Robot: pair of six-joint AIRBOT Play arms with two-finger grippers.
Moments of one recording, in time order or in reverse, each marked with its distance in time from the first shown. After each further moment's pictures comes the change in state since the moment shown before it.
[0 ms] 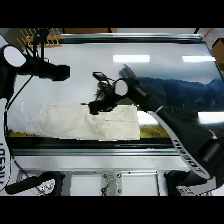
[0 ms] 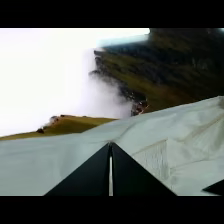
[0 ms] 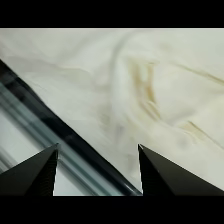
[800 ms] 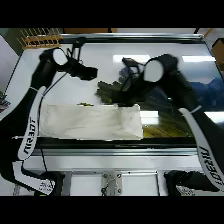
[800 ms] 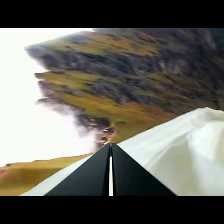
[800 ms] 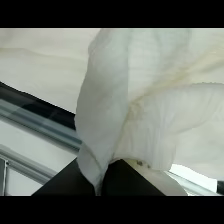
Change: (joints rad) left arm -0.156 -0.321 0.268 -0.011 0.048 -0.015; right arm -0.043 0.131 0.101 -0.177 0.291 0.287
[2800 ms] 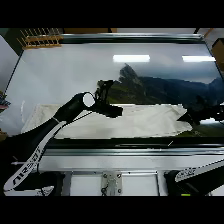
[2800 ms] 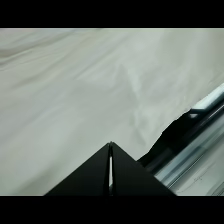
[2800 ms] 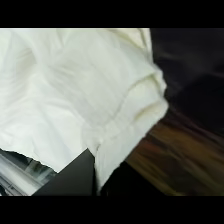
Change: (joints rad) left arm -0.351 0.157 -0.613 -0.284 0.328 0.000; right arm -1.286 -0.349 -0.404 0.320 0.042 -0.969
